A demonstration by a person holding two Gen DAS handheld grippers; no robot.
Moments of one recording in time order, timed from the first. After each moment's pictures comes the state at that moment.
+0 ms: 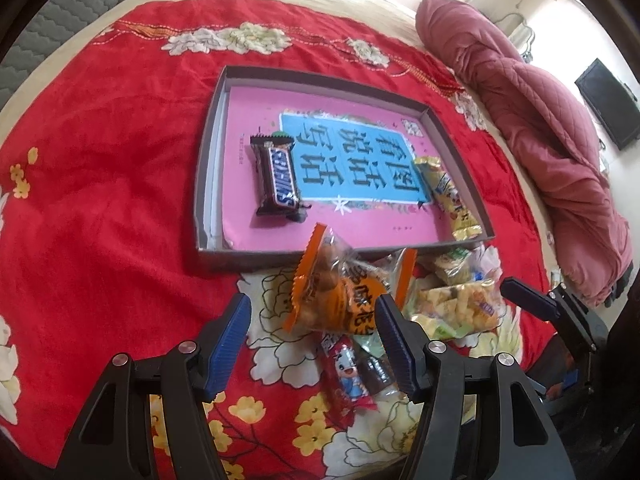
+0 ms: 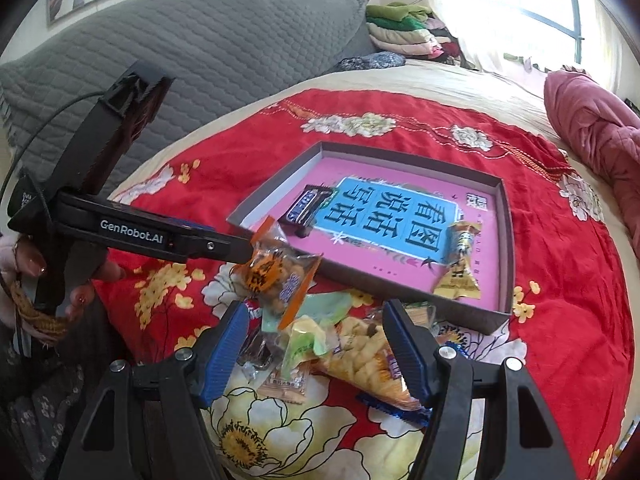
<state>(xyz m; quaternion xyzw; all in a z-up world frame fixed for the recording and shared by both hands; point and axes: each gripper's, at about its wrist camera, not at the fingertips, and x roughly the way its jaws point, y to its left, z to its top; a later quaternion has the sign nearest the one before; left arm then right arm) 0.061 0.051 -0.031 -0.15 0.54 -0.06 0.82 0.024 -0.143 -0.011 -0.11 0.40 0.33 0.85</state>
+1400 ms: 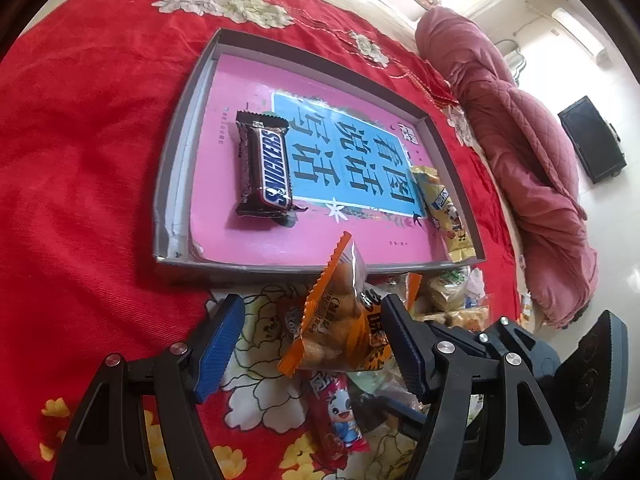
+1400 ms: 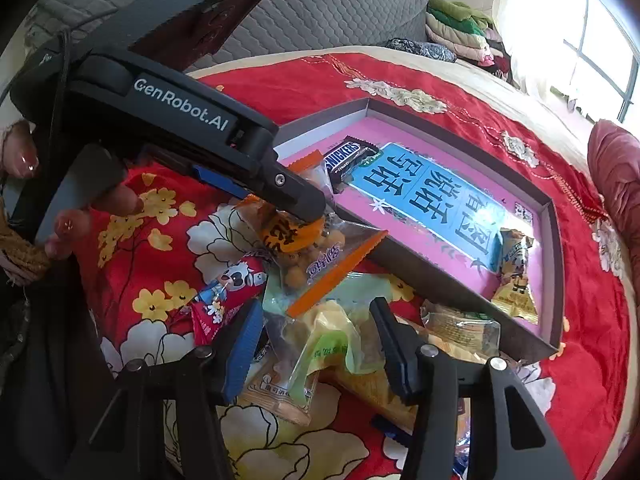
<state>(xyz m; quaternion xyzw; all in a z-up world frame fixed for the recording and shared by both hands) 0.086 0.062 -0.073 -0.24 0.53 -0.11 0.80 0.024 -0.100 -0.066 -0.23 0.40 0.36 0.81</state>
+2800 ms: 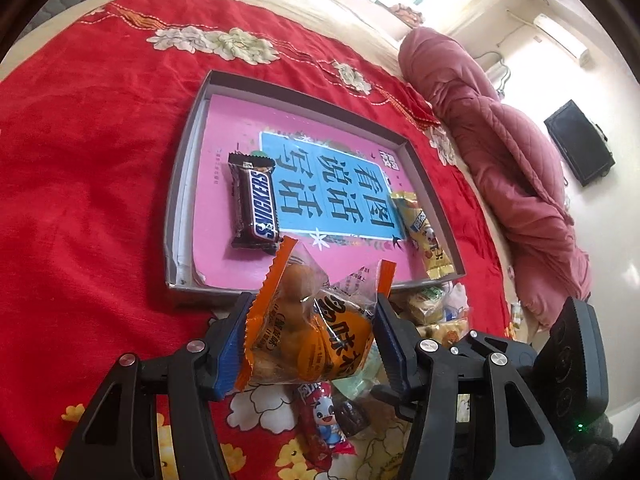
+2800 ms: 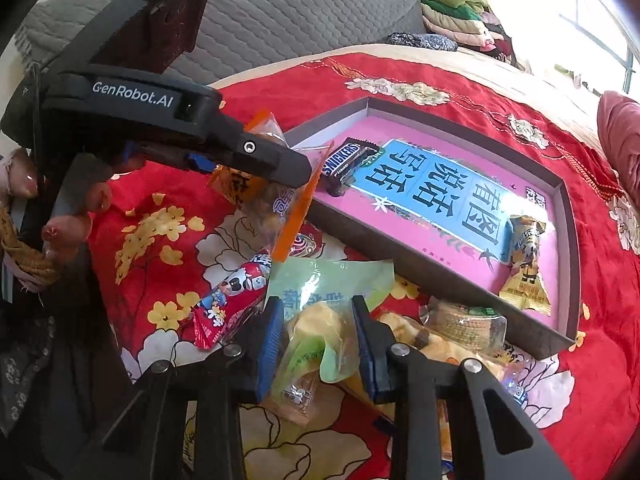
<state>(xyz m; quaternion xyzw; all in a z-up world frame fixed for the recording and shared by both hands) 0.079 0.068 -0.049 -0.24 0.49 -0.12 0.83 0.034 -0.113 -0.062 -0.18 0.42 0.38 0.80</state>
